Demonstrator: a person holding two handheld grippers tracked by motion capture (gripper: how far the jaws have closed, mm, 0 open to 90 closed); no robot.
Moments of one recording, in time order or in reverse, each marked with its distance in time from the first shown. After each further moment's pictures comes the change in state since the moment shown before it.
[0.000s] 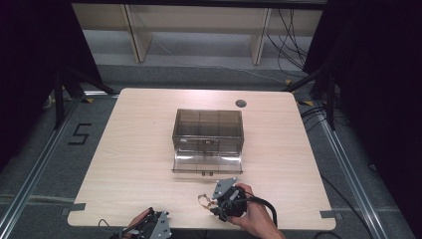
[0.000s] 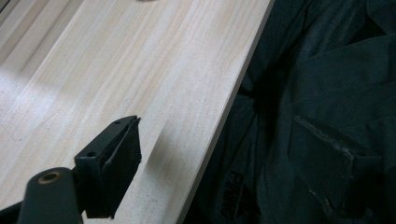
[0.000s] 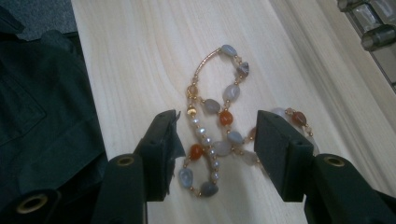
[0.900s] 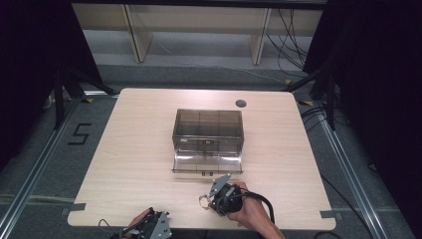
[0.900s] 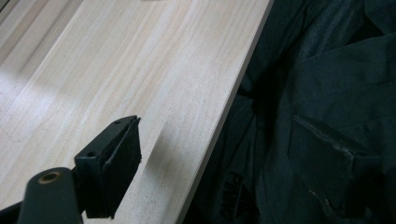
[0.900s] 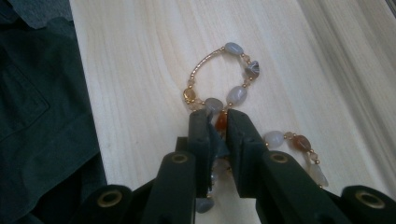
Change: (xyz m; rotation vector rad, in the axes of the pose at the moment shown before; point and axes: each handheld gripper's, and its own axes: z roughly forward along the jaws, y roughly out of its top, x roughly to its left) left arm -0.001 0.000 0.000 0.001 -0.005 0.001; right arm -0.007 0.006 0.012 0.074 0.069 0.003
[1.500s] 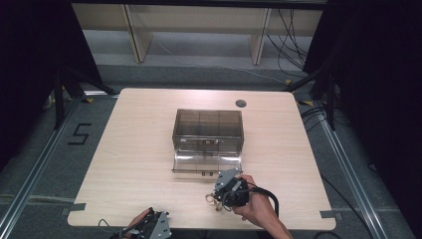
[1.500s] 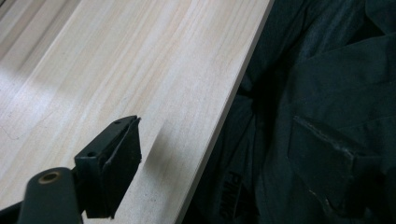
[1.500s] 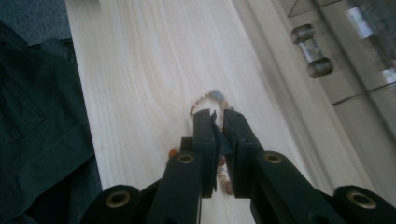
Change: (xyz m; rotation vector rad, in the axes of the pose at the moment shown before) left arm 0.000 -0.001 0.000 0.006 0.002 -0.008; right arm -0.006 0.004 -0.036 -0.076 -0.082 -0.016
